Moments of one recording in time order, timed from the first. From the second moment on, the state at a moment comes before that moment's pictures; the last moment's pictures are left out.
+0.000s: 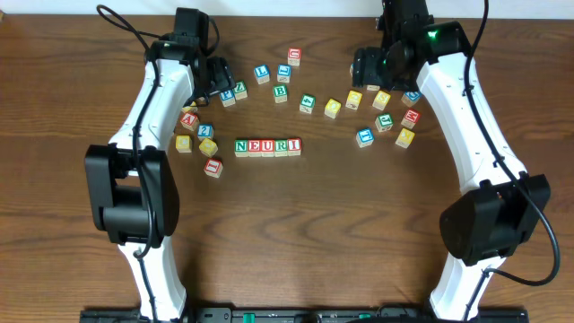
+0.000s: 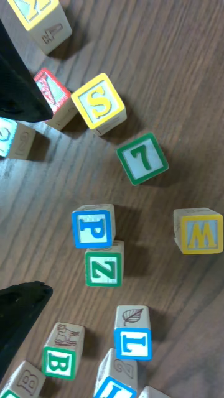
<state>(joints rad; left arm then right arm) -0.10 2.09 1.76 -0.84 -0.01 -0.47 0.24 2.00 1.99 -1.12 -0.03 0.33</state>
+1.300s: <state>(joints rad) -0.10 2.24 1.76 -0.71 -0.01 -0.49 0.24 2.00 1.99 -1.14 -0.02 0.33</state>
